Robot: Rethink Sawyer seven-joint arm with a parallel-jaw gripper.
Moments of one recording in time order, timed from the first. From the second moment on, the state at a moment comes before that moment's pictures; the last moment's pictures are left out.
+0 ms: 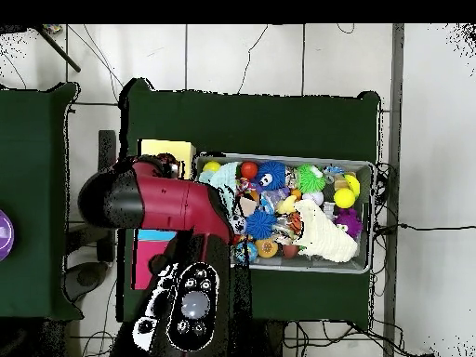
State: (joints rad) arm 0.19 -0.63 -0.21 1.52 0.25 0.39 1.70
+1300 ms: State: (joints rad) arm 0.17 -0.60 -0.21 1.52 0.25 0.39 1.70
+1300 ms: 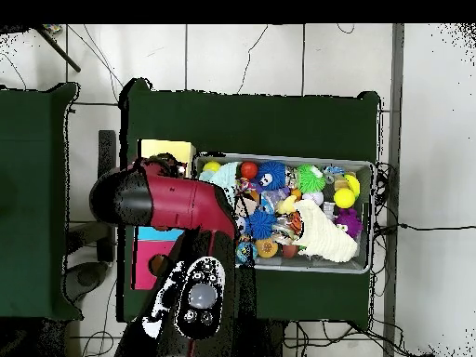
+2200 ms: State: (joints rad) arm 0.20 -0.51 -0.21 1.50 0.25 0.36 1.70
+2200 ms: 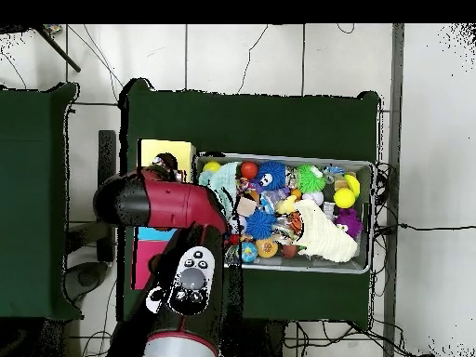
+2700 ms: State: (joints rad) arm 0.22 -0.48 -0.21 1.48 0.26 0.35 1.70
